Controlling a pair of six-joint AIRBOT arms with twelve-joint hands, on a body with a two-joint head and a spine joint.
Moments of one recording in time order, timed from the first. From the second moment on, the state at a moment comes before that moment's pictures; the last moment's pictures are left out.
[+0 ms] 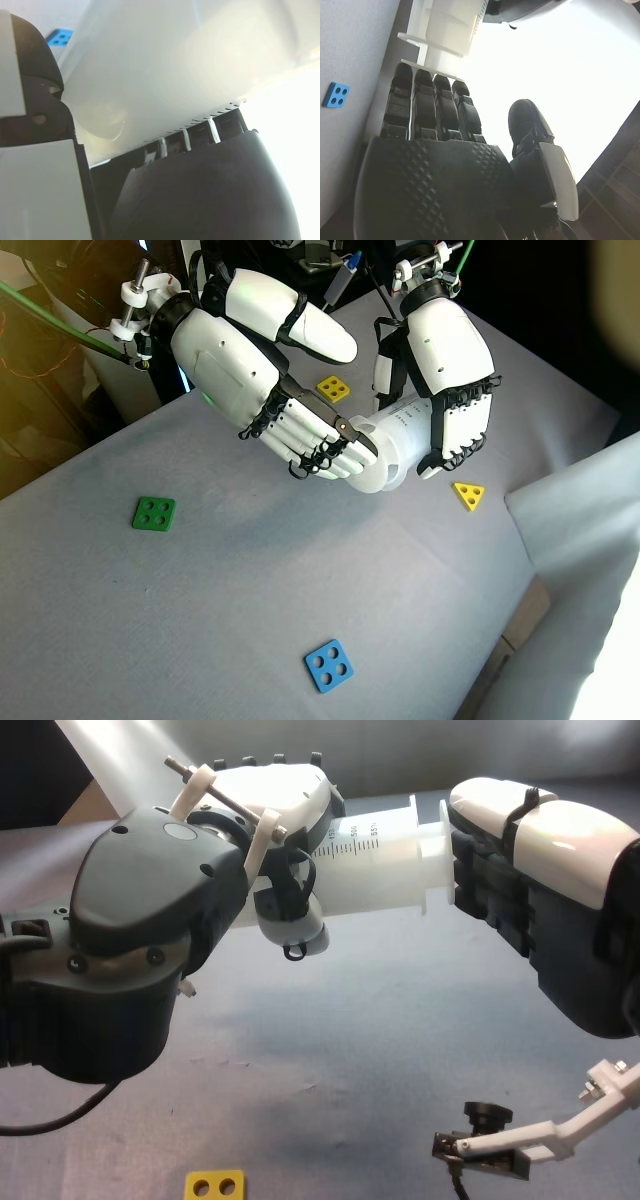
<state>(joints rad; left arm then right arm) 0.36 -1.20 0.85 -1.45 -0.84 2.15 -0.56 -0.96 0.46 -1.81 -0.95 2.52</state>
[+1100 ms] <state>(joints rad) 0.35 -1.21 0.85 -1.38 -0.76 2.12 -0.52 -0.62 0.45 -2.09 -0.70 2.51</state>
